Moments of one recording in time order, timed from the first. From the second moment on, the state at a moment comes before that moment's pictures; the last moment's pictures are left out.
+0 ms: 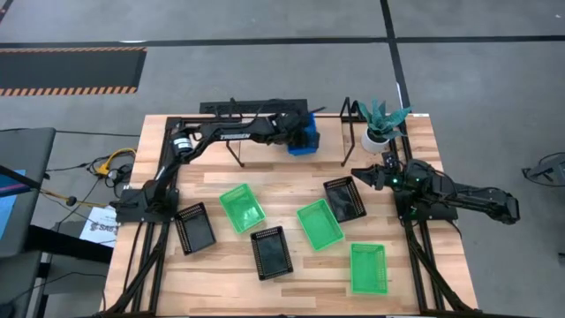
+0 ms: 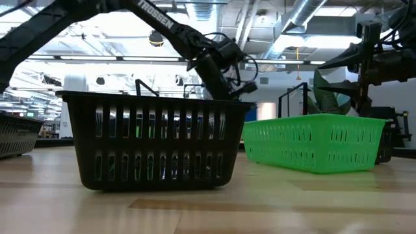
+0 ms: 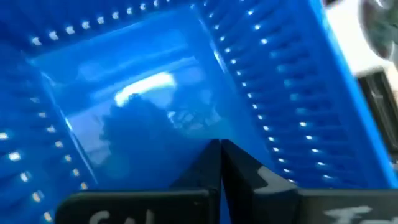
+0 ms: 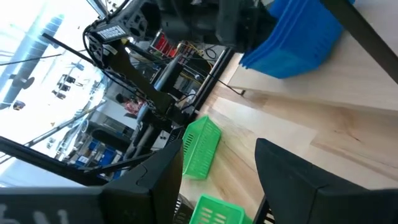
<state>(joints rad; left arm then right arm) 0.39 2.22 1.76 -0.37 -0.04 -0.86 -0.26 0.08 0.02 -0.02 0.00 0.97</state>
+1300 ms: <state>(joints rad) 0.43 2.25 2.03 -1.02 -0.10 -0.76 -0.28 0.09 0.02 -0.02 0.00 0.93</state>
